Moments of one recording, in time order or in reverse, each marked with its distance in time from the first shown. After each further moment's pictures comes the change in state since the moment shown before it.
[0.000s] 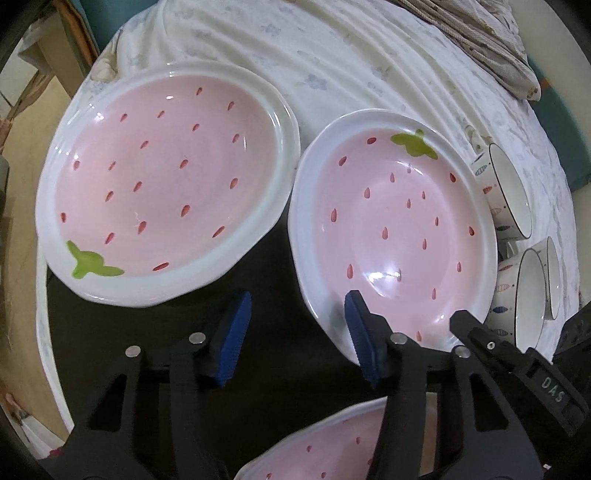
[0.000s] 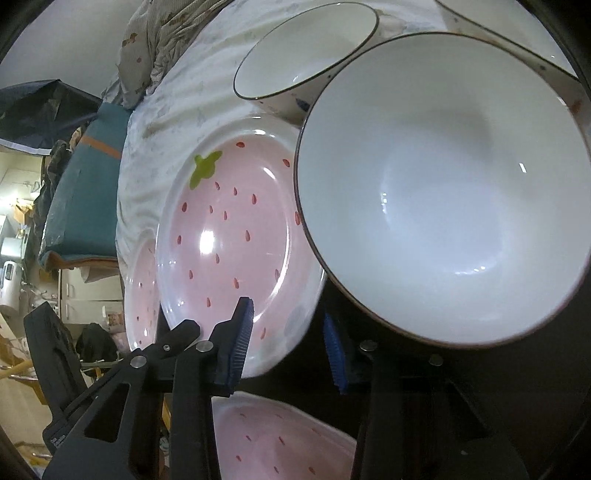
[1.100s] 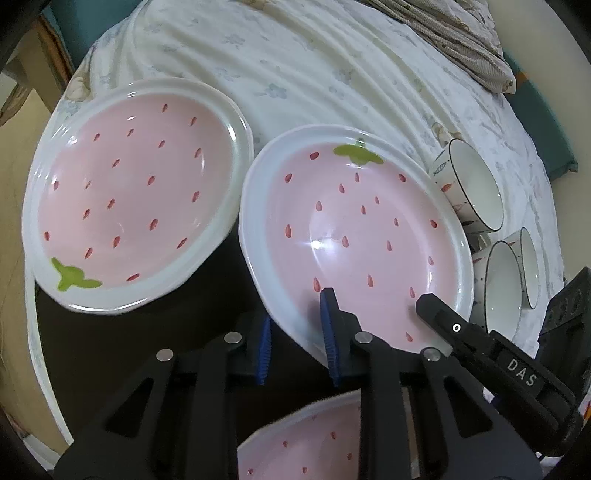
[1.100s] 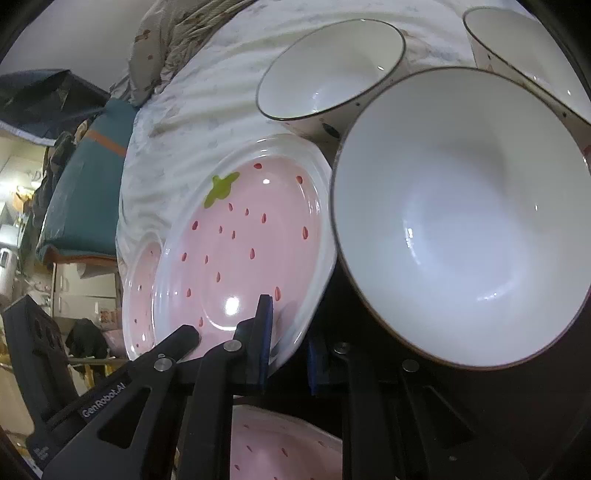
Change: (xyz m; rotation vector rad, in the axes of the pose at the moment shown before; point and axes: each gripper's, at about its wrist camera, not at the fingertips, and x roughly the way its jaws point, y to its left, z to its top) left arm -0.010 -0.019 0.003 0.061 -0.008 -0.074; right arm -0.008 0.012 0.002 -0.065 -0.036 -0.019
